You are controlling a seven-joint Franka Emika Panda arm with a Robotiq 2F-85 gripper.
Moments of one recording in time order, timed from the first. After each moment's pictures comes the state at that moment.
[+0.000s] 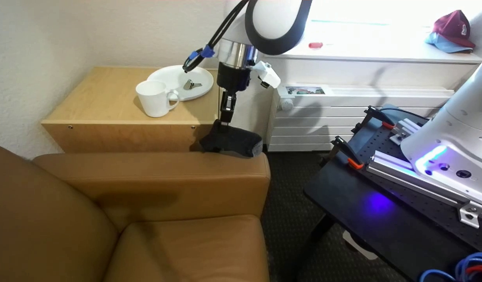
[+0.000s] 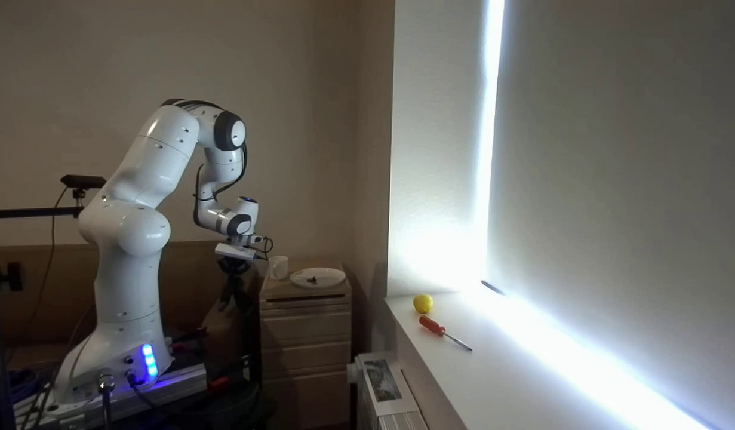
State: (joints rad) arm 0.08 0.50 0.54 -2.26 0.12 2.80 -0.41
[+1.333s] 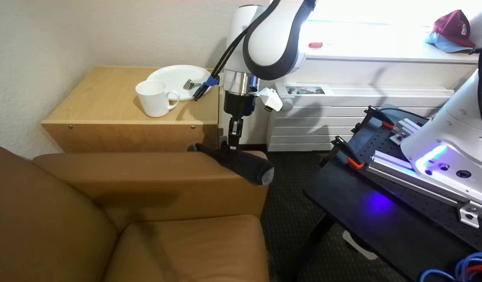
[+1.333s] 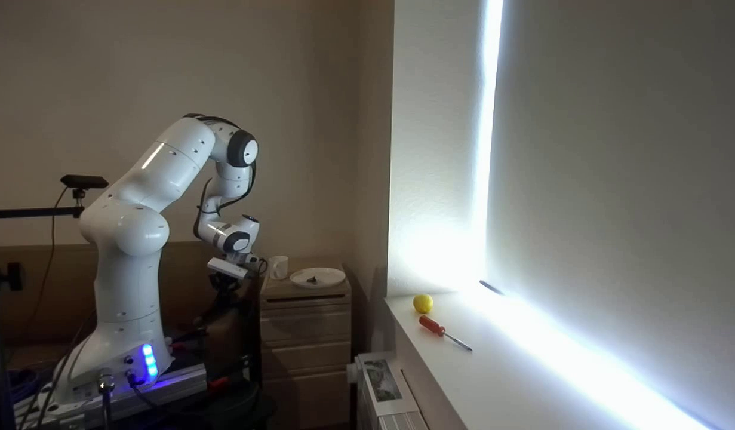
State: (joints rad) arm 0.05 0.67 0.57 -2.24 0.17 2.80 -0.39
